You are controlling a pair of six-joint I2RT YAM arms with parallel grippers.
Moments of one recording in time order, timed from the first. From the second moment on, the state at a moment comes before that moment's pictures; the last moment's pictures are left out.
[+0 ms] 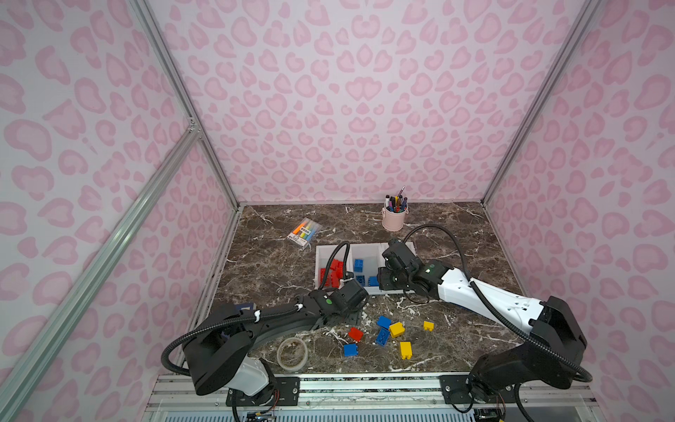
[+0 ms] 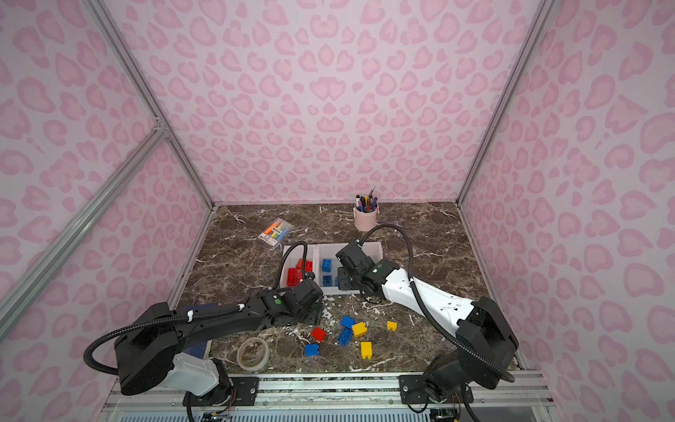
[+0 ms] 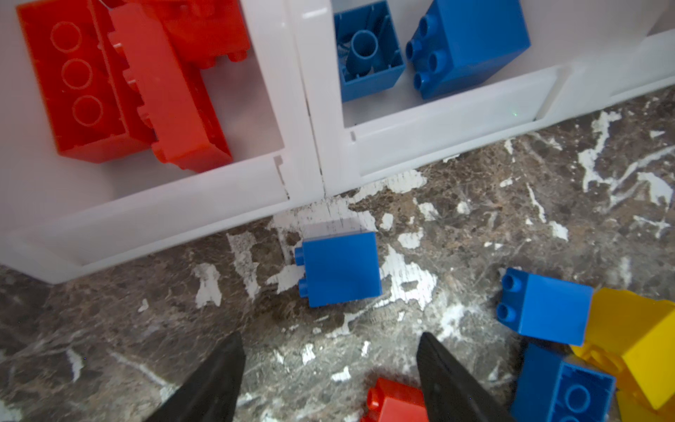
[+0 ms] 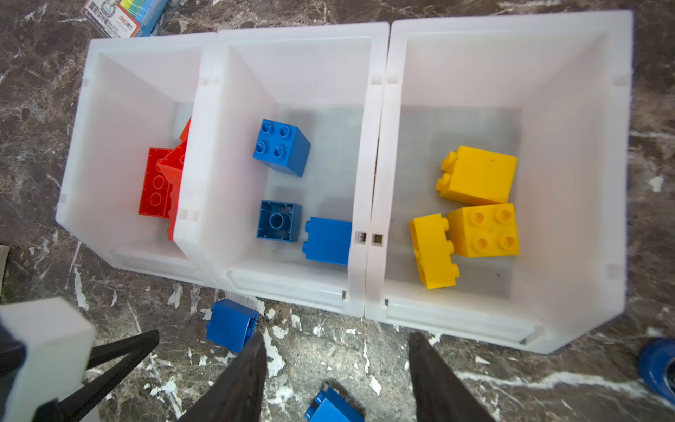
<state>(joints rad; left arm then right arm) -0.96 1.49 0.83 -0.48 -0.24 -0.66 0.77 1.47 1.08 -0.59 0.18 0.63</state>
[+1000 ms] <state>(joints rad) -0.97 1.69 0.88 -0.37 -0.28 -0.59 0.77 1.44 1.02 -0.59 0.19 0.65</state>
